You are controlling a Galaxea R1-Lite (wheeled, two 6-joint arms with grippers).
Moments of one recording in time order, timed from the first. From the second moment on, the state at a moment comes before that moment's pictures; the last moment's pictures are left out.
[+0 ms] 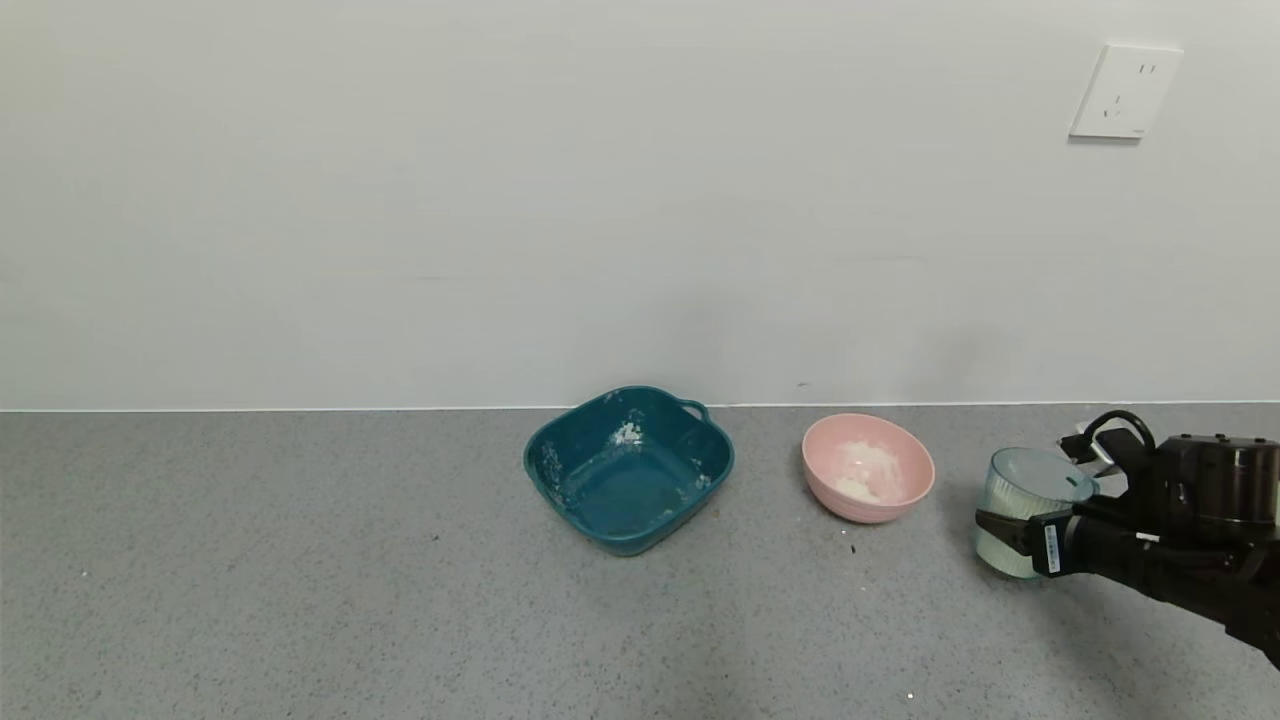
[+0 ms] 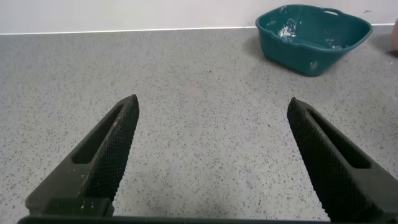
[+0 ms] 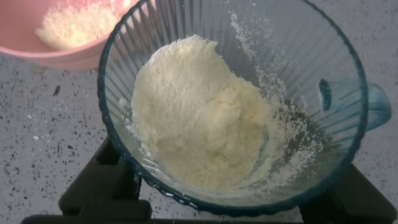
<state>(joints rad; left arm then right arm) 0.00 0.00 0.00 -0.01 0.00 0.01 -0.05 1.90 -0.50 -0.88 0.16 -0.13</state>
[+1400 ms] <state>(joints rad) 0.00 0.00 0.00 -0.01 0.00 0.01 -0.03 1.91 -0.45 -0.91 0.16 -0.14</state>
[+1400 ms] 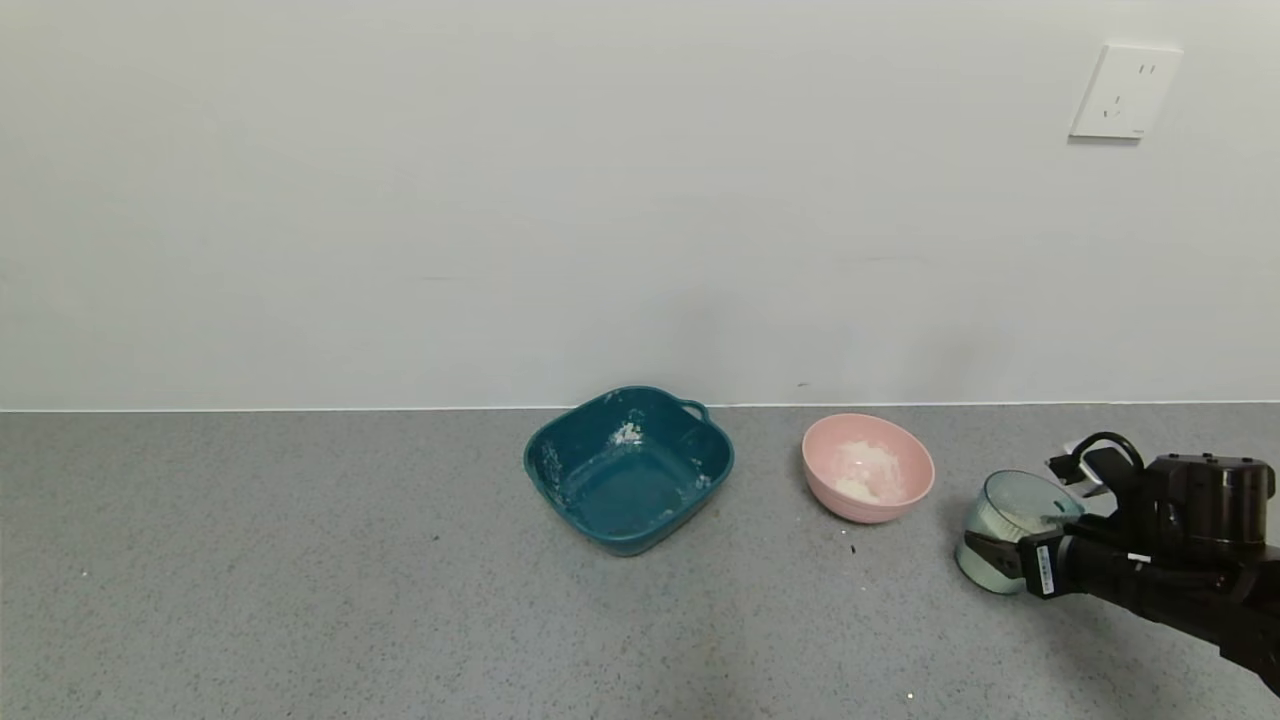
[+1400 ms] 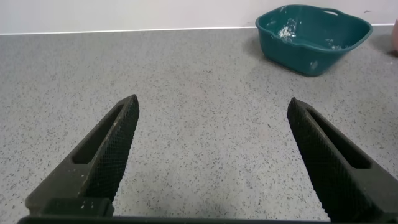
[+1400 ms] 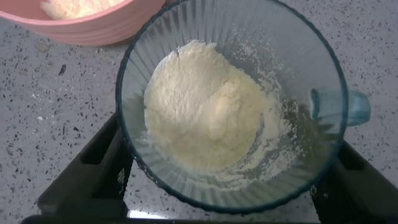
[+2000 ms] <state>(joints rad) 0.00 0.00 0.00 -0.01 0.00 0.01 -0.03 1.79 -0.33 -0.91 0.16 -0.14</state>
